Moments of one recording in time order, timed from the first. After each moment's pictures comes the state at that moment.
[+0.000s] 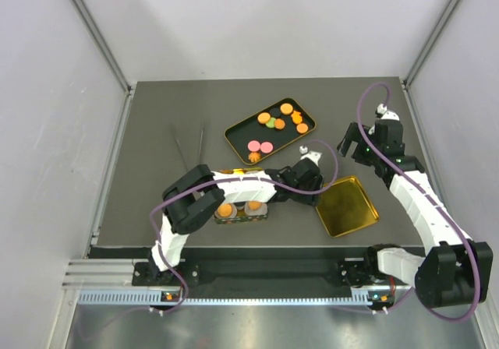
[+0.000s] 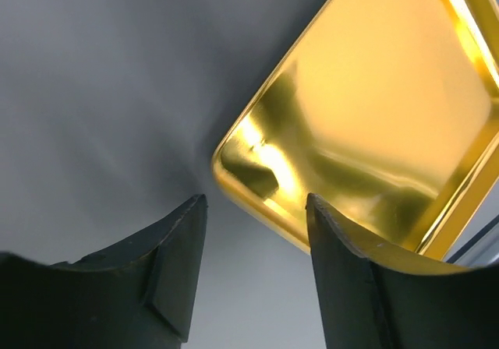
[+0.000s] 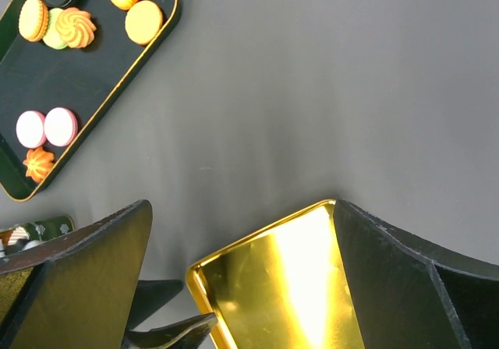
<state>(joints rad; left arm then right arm) -1.06 2.02 1.33 -0.11 -0.05 -0.65 0.09 1.12 0.84 -0.39 0.01 0.40</state>
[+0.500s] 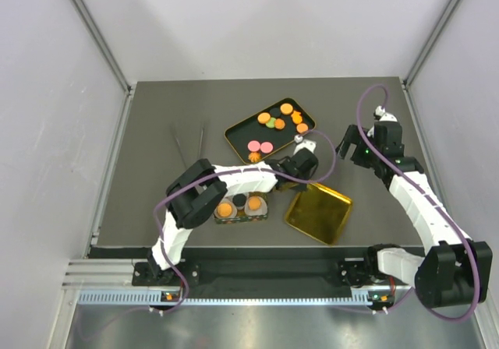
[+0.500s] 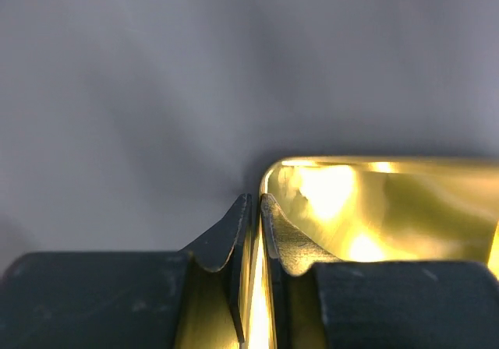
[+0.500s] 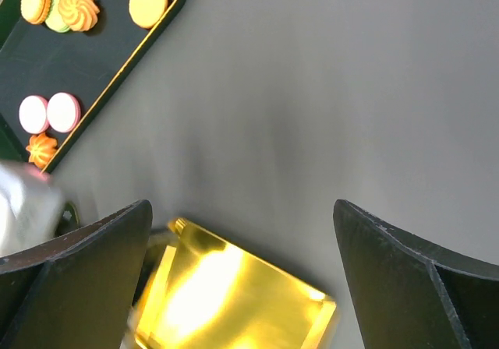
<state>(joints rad) -1.02 2.09 1.44 -0.20 -0.20 -0.57 0.09 1.12 0.83 -0.39 -0.03 0.40</state>
